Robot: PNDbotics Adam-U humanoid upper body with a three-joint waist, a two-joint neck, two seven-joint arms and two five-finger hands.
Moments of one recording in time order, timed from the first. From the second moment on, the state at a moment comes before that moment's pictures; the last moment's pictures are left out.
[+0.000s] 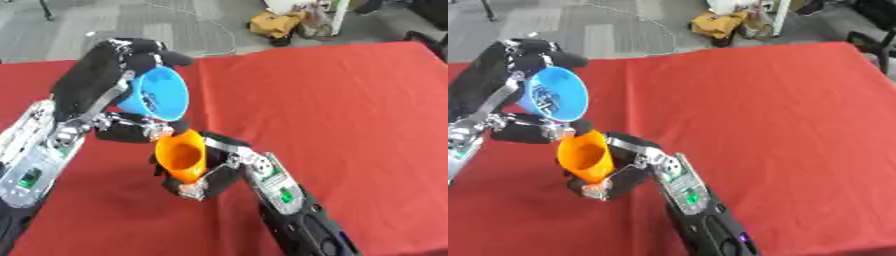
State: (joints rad) left arm -0.94 0.42 -0.40 -1.49 -0.80 -0.50 0.21; right arm -0.80 0.05 0.16 -1.16 -0.01 -0.28 0.80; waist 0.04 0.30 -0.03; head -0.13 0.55
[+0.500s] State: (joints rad) left arm -0.93 0.42 -0.40 -1.51 -0.89 -0.51 0.24; right arm -0.80 0.05 0.16 -1.16 -0.01 -0.28 0.81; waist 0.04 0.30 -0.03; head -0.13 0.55
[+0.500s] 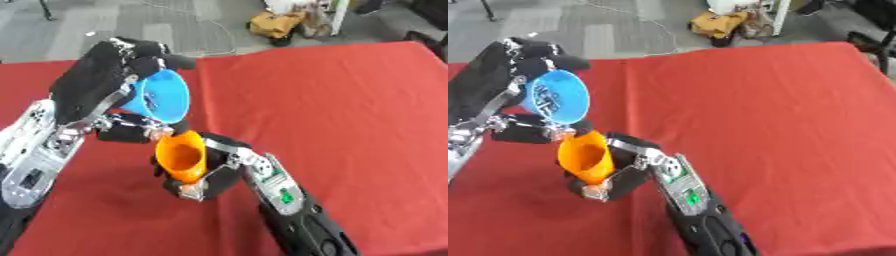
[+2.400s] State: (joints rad) left arm -0.89 0.49 -0.40 -1.63 -1.21 -0.55 0.40; right arm -0.80 0.05 0.16 -1.16 -0.01 -0.28 0.79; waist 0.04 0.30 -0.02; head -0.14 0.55
